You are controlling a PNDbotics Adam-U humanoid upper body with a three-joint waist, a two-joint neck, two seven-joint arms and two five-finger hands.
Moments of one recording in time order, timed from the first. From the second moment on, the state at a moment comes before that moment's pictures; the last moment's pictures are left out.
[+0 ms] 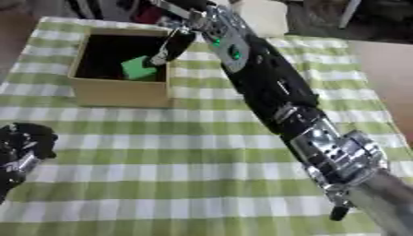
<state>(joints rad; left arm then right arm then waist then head) -0.34 0.18 -0.25 -1.65 0.15 0.08 -0.12 -1.04 -0.44 0.23 -1.09 0.51 -0.47 0.28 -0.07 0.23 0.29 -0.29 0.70</state>
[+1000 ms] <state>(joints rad) -0.30 0.19 -0.19 -1.65 0.15 0.07 -0.06 -0.52 -0.73 0.09 -1.64 0.10 -0.29 0.20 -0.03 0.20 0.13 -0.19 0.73</state>
